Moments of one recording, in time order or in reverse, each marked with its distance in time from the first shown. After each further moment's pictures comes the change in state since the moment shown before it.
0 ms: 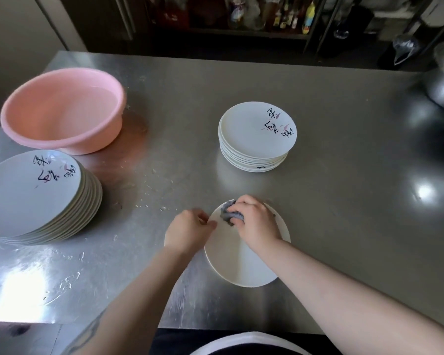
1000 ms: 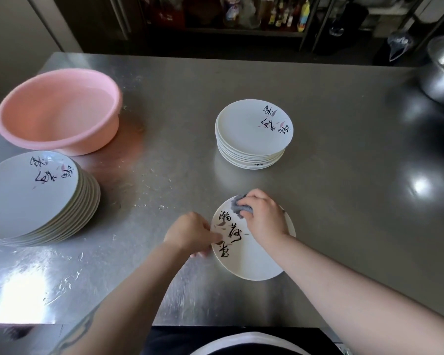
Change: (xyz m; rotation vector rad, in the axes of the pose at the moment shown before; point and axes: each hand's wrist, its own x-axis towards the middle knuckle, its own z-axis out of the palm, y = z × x) left_hand -0.001 0.003 -0.004 0.045 -0.313 -0.052; right_hand -0.001 0.012 -0.009 -0.050 0.061 0.078
